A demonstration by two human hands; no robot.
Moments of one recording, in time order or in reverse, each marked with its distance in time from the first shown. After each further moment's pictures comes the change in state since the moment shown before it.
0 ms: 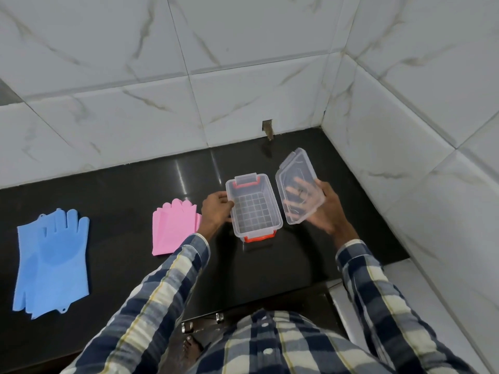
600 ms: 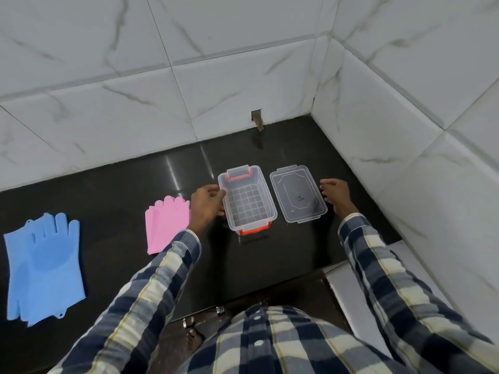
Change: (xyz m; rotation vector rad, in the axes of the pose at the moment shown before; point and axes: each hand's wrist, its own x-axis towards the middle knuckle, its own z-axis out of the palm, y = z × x) left_hand 0.006 -0.004 -0.008 0.095 0.035 0.079; right_hand 0.004 -0.020 -0.041 -0.635 0.775 -0.129
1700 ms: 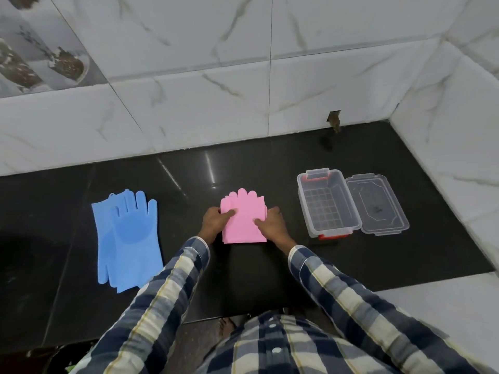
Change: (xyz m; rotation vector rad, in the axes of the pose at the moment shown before) left_hand 0.014 -0.112 -0.170 0.051 -0.011 -0.316; right_hand -0.192 -0.011 0.321 -0.537 -0.422 -0.129
